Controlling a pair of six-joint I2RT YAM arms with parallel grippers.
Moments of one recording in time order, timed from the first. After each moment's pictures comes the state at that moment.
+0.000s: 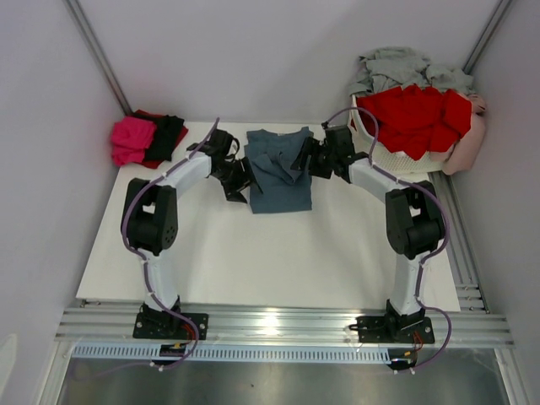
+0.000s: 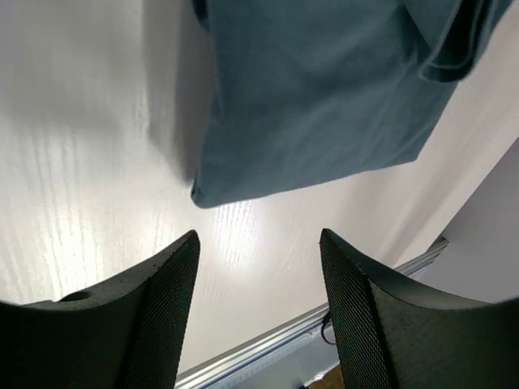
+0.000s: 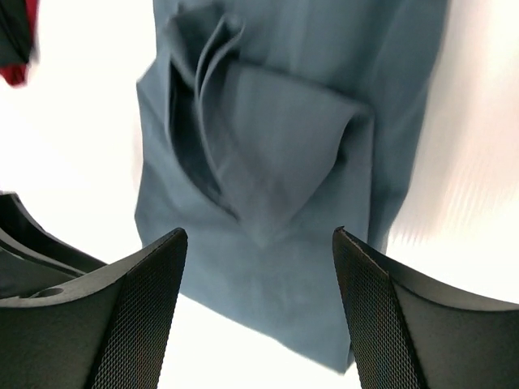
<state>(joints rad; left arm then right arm) -0.29 1.98 1.52 -0.71 0.42 -0.68 0.35 2.01 1.49 -0.15 -0.28 0.57</state>
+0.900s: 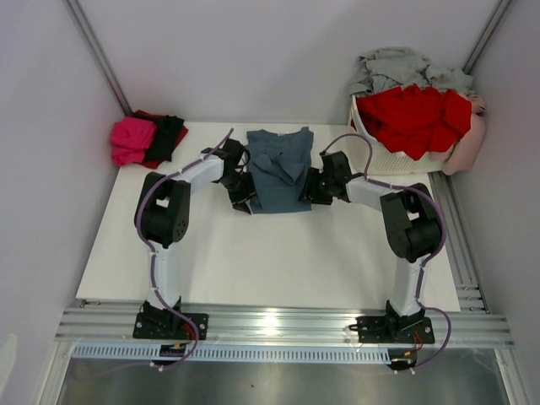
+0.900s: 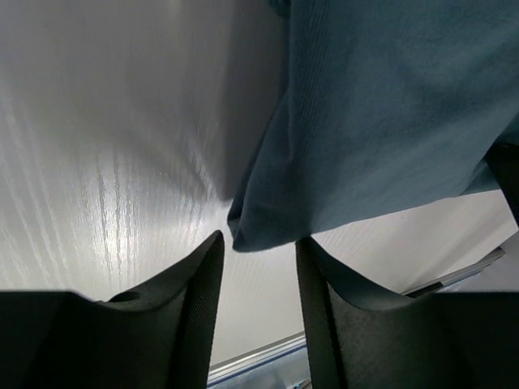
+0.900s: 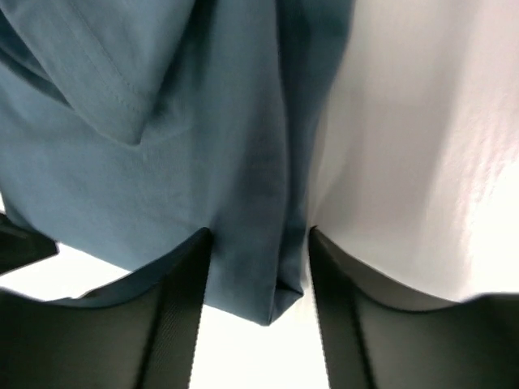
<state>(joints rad) -0.35 2.09 1.54 -0.79 0.34 -0.66 0.40 1.96 1.23 -0.14 -0.21 0.52</state>
